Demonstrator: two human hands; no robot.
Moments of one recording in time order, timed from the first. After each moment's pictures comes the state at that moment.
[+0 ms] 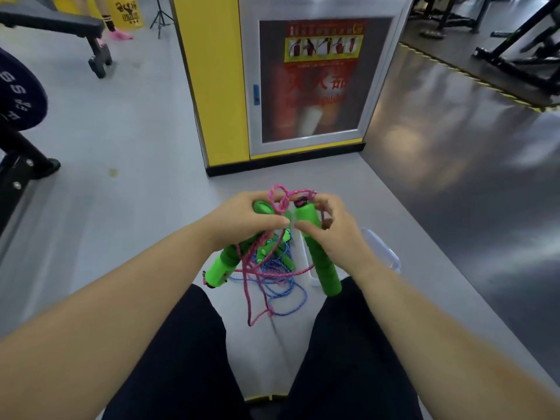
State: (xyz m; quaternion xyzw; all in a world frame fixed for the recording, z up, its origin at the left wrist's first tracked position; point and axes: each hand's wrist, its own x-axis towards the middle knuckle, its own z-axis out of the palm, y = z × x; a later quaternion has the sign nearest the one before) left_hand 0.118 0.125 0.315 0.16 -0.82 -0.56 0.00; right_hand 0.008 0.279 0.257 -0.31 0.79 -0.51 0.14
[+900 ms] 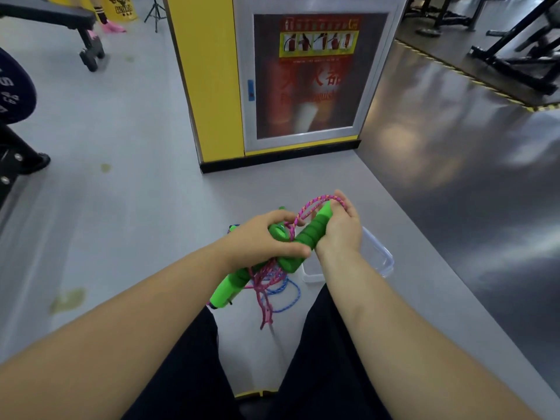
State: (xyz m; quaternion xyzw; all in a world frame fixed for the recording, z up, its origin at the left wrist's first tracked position) left_hand 0.112 0.156 0.279 0.17 -0.83 -0.53 -0.06; right_hand 0.011 0.254 0.264 0.14 0.51 -0.83 0.17
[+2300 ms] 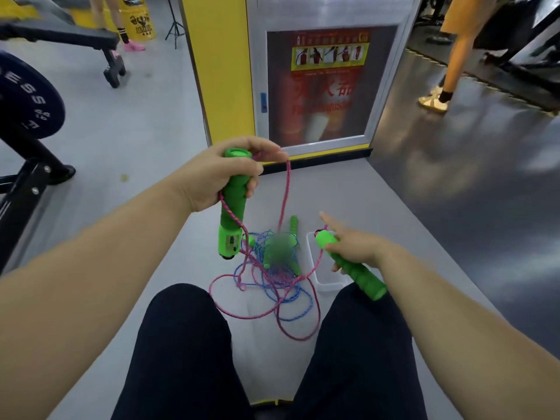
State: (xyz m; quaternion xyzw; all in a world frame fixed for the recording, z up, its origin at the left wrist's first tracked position) left_hand 0.118 0.083 0.365 0.06 -0.69 -0.71 0.07; right_hand -0.039 0.288 0.247 -0.31 0.82 -0.26 0.41
